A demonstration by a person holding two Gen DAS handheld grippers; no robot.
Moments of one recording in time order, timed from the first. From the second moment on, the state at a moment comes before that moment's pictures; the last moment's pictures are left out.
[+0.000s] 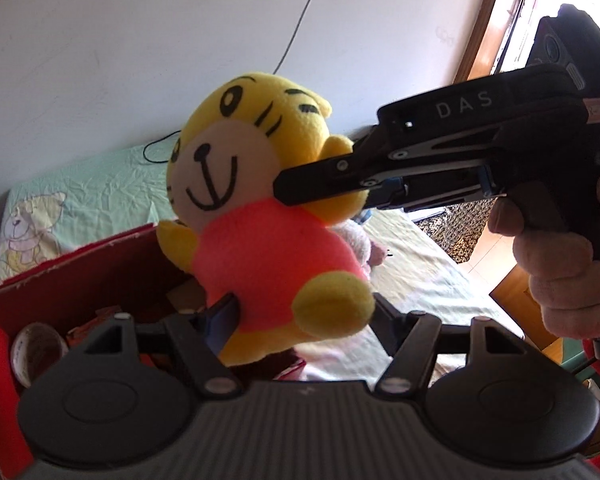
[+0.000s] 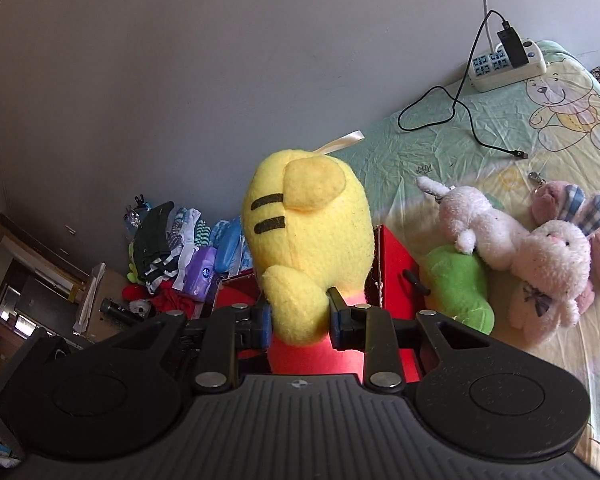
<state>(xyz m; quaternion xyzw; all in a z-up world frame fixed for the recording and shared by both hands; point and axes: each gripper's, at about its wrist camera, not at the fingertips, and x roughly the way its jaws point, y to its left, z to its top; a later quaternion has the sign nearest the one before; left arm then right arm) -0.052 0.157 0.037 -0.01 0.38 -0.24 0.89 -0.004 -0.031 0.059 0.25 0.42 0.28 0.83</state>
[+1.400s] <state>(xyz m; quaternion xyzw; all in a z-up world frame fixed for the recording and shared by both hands) -0.011 0.215 -0.048 -0.10 0.49 -0.29 0.82 0.032 0.054 0.000 0.11 0.54 0.16 0.82</state>
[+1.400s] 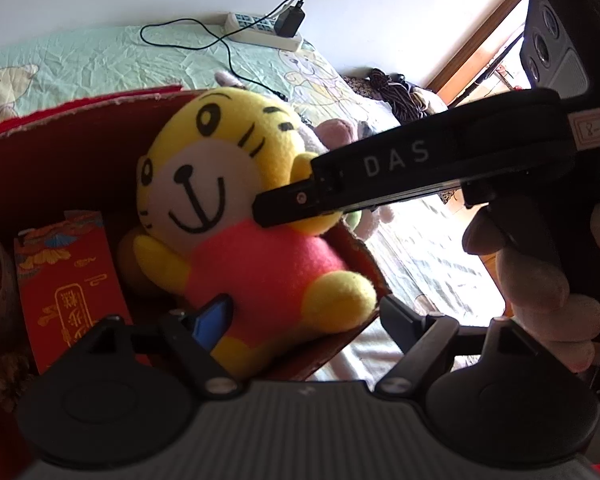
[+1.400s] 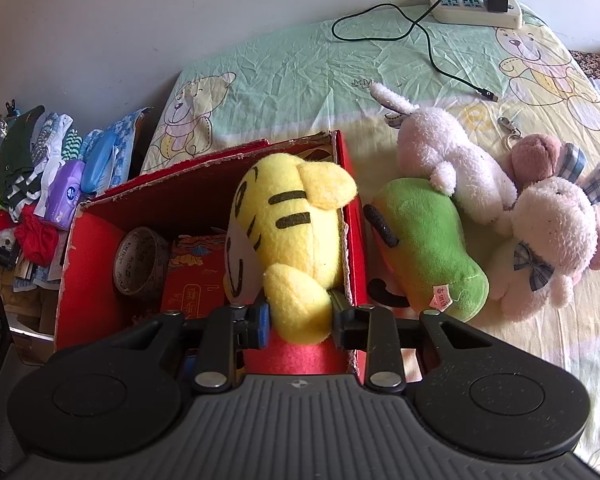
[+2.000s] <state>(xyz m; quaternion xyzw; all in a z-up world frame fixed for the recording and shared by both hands) -0.004 0.207 -0.051 -0.08 0.49 -0.26 0.83 0.012 0.042 -0.001 0.14 0.51 0.16 0.84</state>
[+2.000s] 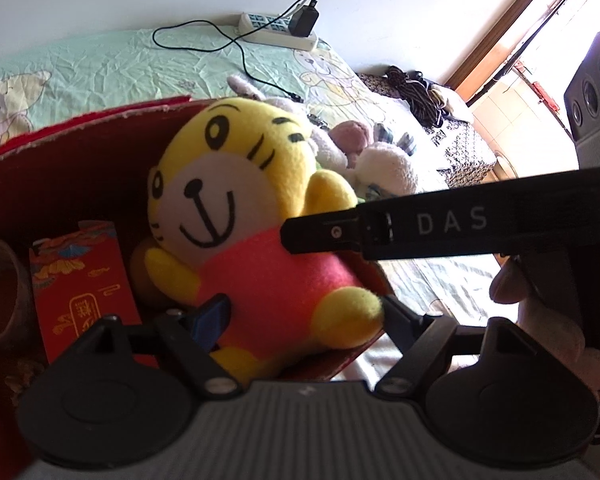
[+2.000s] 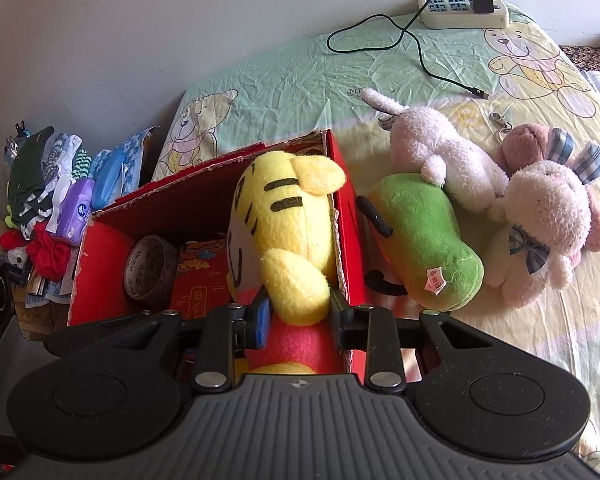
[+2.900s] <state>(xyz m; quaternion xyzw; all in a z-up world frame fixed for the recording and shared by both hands) 0.004 0.200 -0.052 -0.07 0.50 -0.25 0.83 0.000 0.036 -0.009 0.17 0.49 0.16 0.84</state>
